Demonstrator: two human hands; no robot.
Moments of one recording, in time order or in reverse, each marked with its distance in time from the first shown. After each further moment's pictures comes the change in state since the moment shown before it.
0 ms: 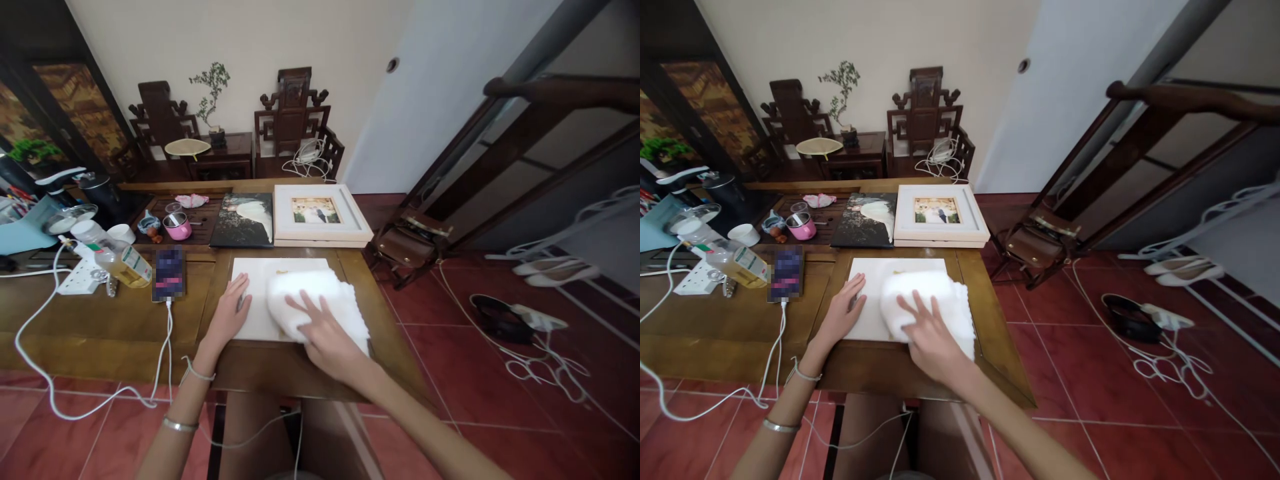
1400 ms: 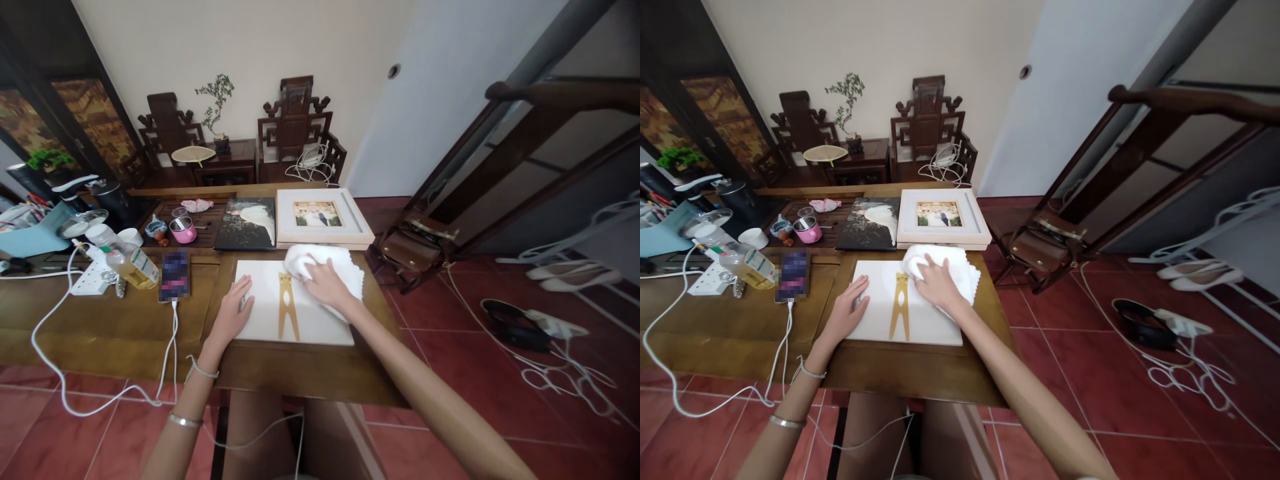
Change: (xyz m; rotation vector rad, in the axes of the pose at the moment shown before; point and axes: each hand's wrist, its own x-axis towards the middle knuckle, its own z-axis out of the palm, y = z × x) left_hand 0.001 0.001 -0.002 -0.007 0.021 -0.008; right_hand 0.079 0.063 -0.019 -0.103 0.029 0.230
